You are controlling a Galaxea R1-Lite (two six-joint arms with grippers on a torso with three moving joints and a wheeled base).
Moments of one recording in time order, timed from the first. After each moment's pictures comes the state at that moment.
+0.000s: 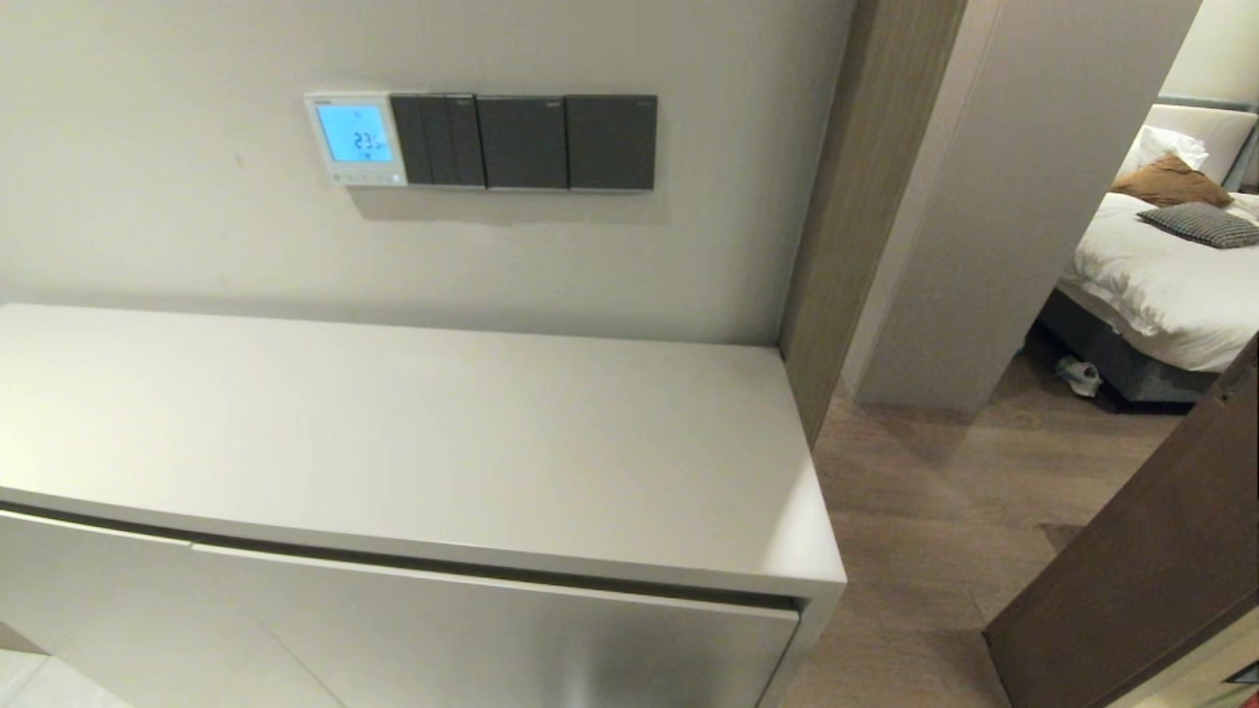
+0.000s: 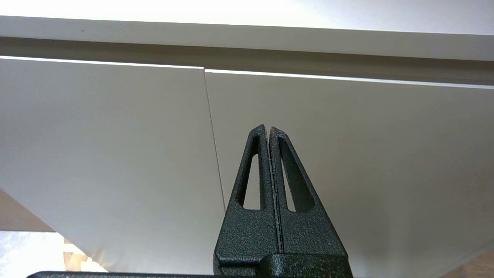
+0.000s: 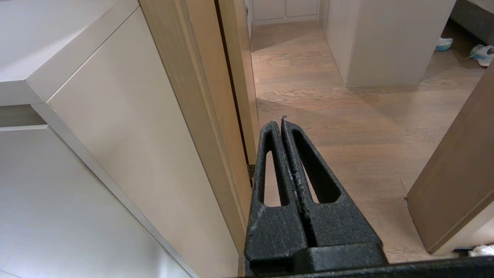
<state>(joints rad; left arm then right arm) 0.00 0.00 0.00 0.02 0.00 0.02 0.01 0.00 0.00 0.01 0.00 0.03</state>
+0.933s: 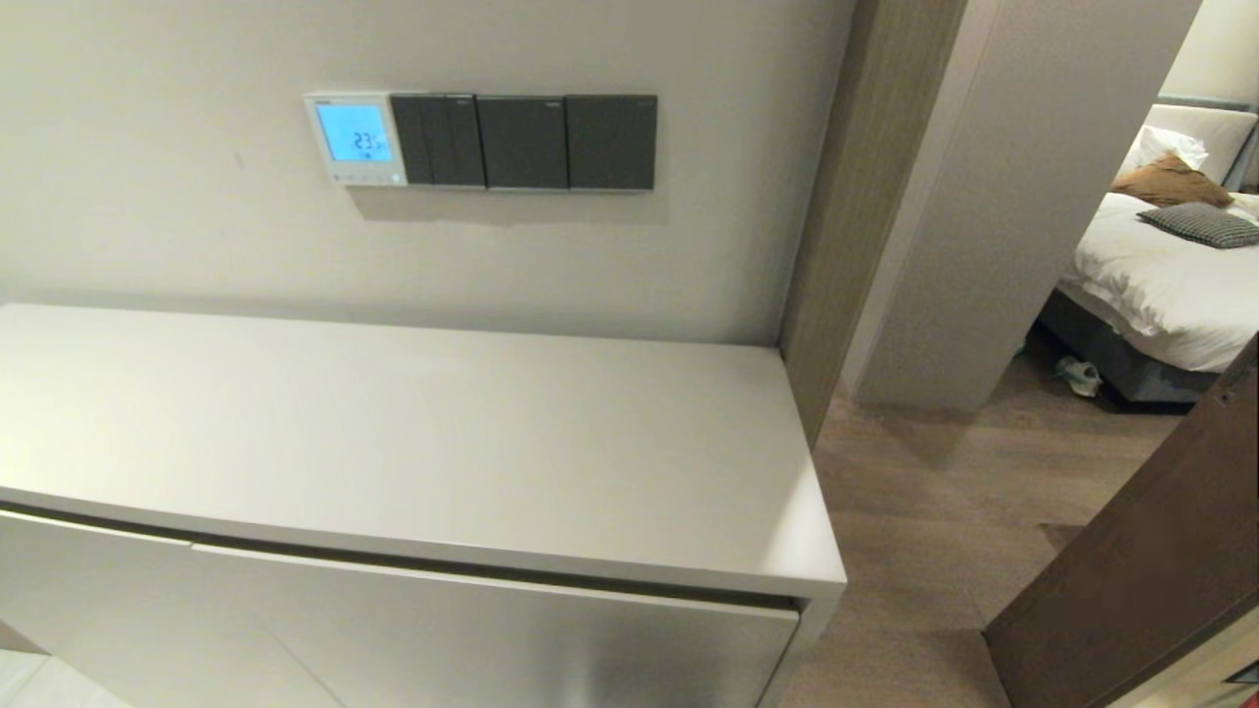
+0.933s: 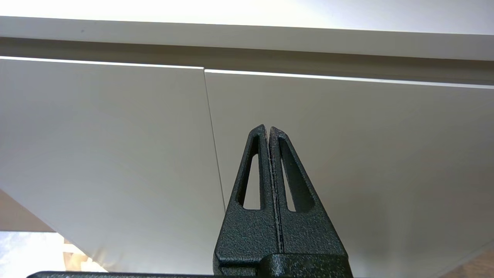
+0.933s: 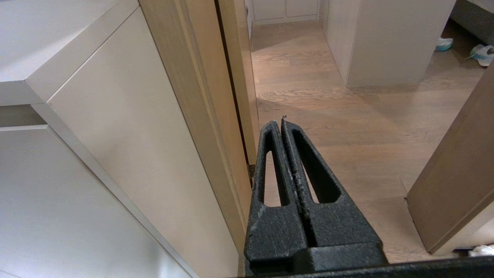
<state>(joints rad) 0.00 0.00 0.00 0.02 0.00 0.02 0.01 0.00 0.00 0.01 0.00 0.03</state>
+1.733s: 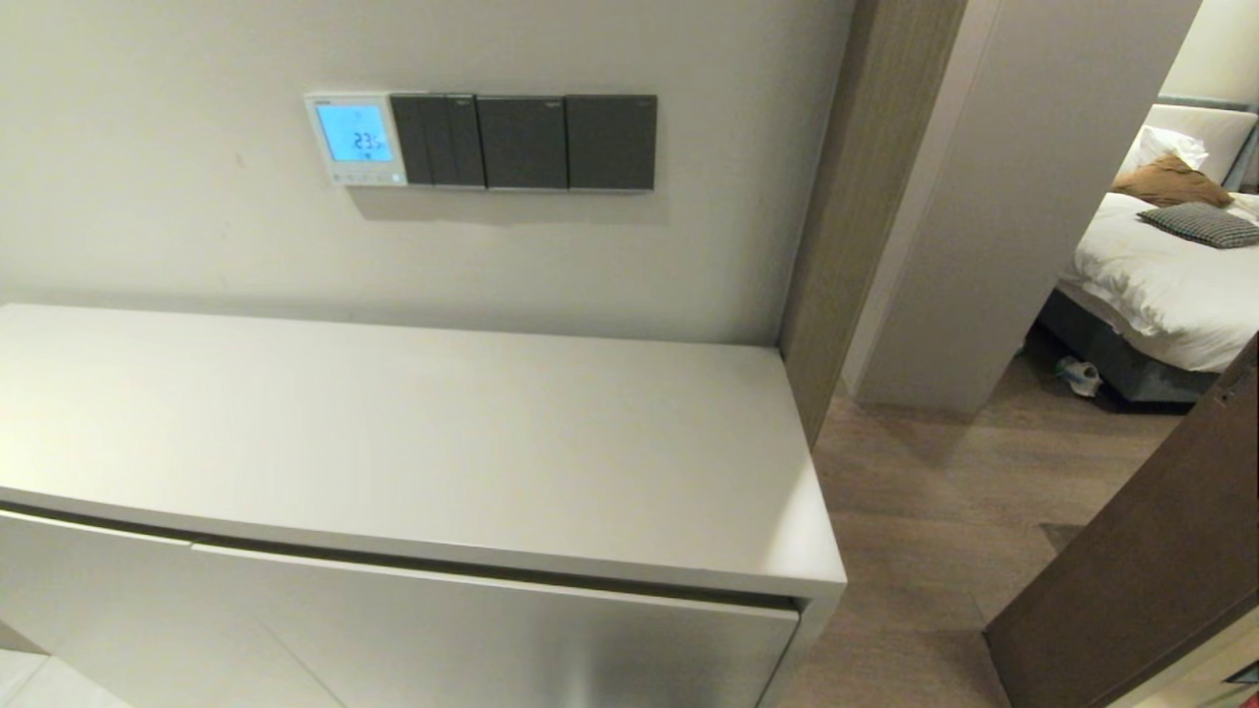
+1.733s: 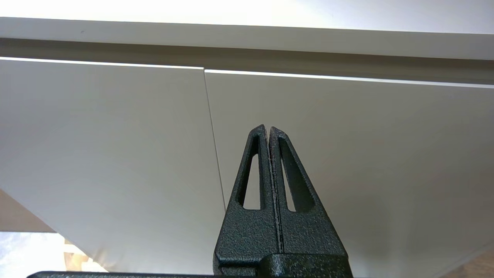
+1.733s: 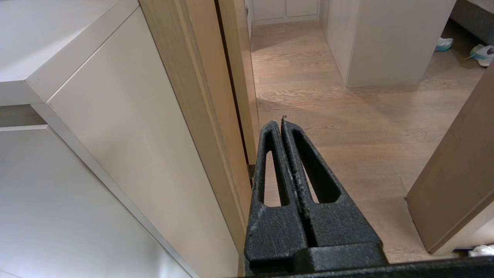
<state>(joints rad) 0.00 0.00 0.00 0.02 0.00 0.02 0.01 0.00 0.00 0.01 0.00 0.03</state>
